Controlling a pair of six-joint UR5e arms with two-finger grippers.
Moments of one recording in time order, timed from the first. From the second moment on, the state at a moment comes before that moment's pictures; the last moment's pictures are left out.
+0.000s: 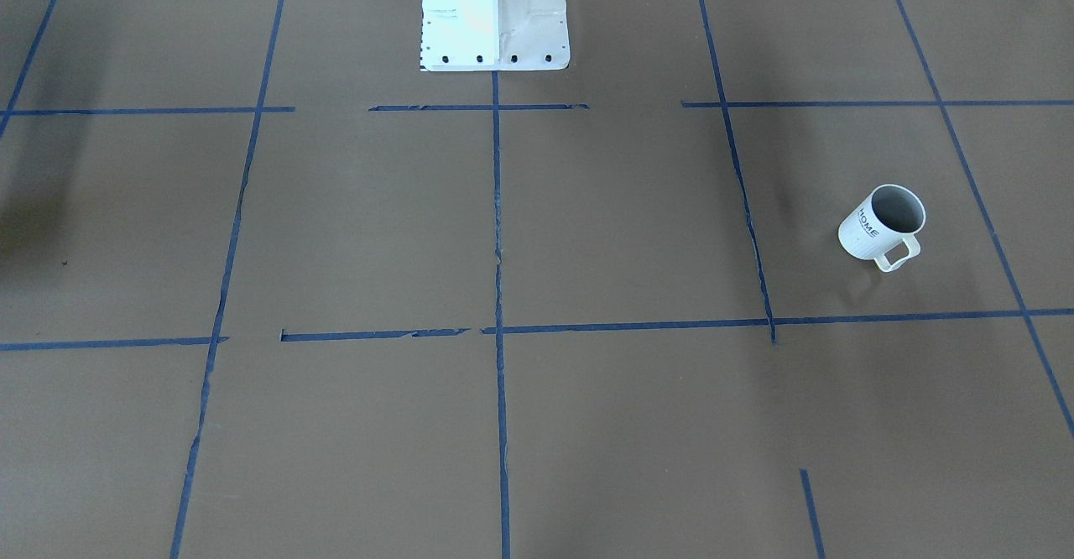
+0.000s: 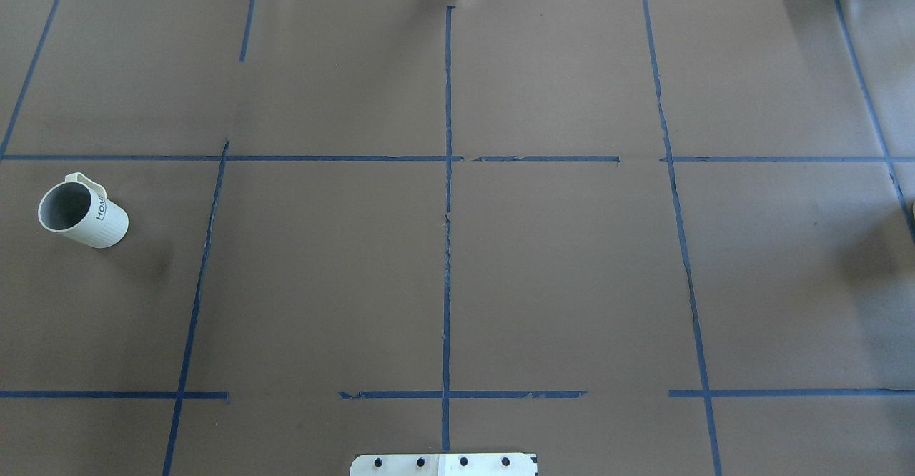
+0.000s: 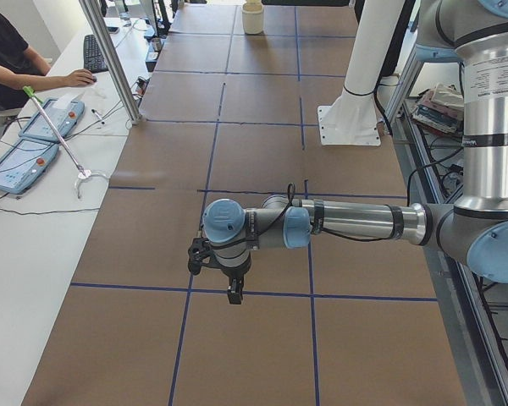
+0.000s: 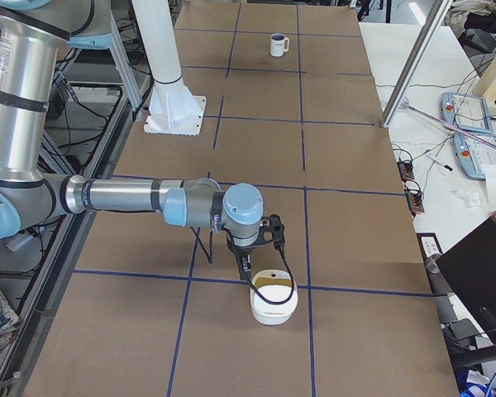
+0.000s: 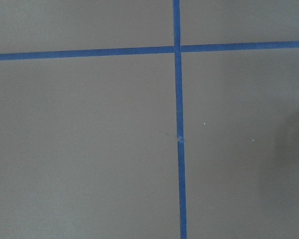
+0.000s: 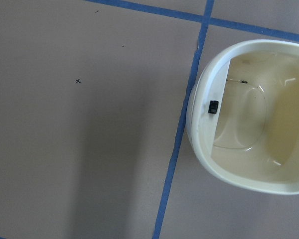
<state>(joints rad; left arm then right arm) -1.58 -1.46 -1.73 -1.46 -2.36 0.07 1.56 -1.83 1.87 -1.64 2.39 -0.23</state>
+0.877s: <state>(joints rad) -1.54 -1.45 -1.81 -1.47 -2.37 0.03 1.56 -1.88 1.87 -1.54 2.42 -0.23</state>
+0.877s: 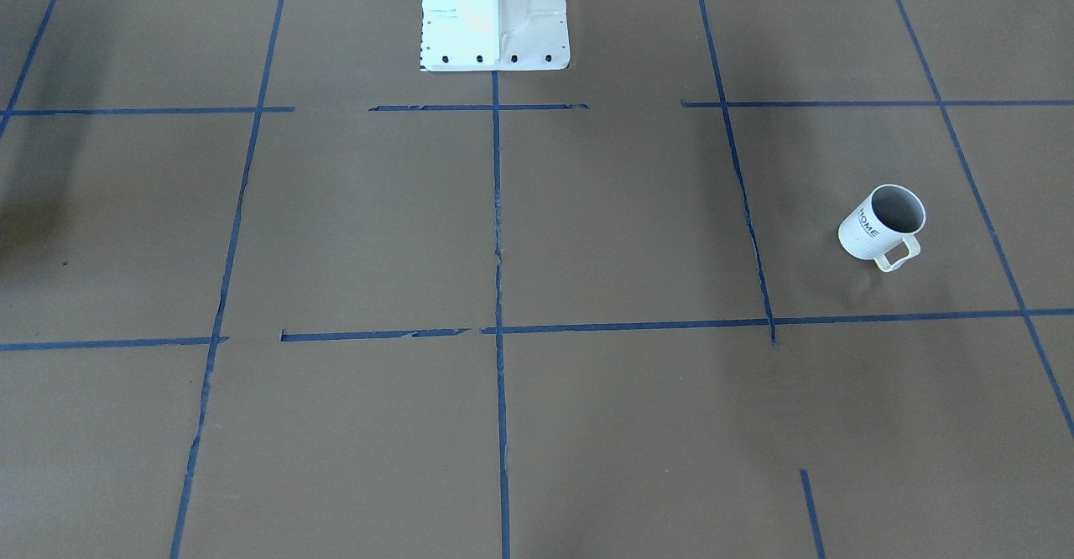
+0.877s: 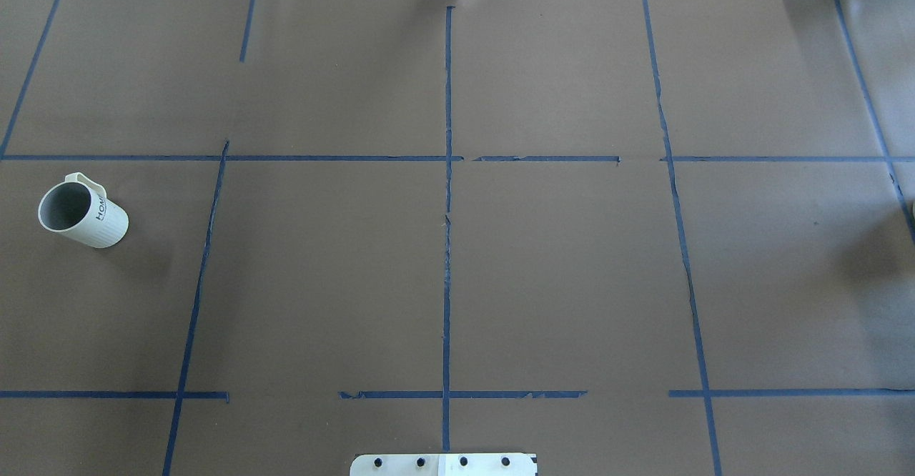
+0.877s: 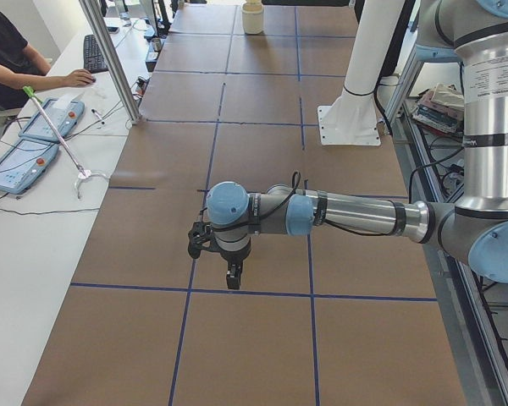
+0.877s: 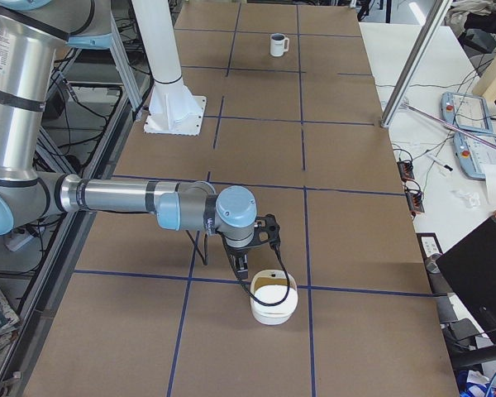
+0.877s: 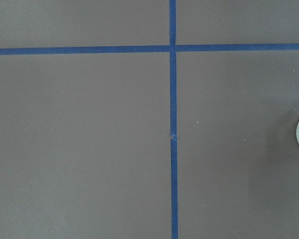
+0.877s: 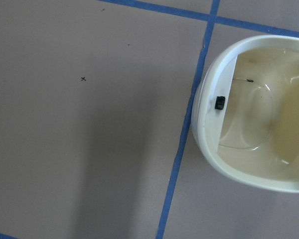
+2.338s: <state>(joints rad) -1.17 -1.58 -1.70 -1.78 -2.37 -0.50 1.47 -1.92 1.90 -1.35 2.48 -0.17</state>
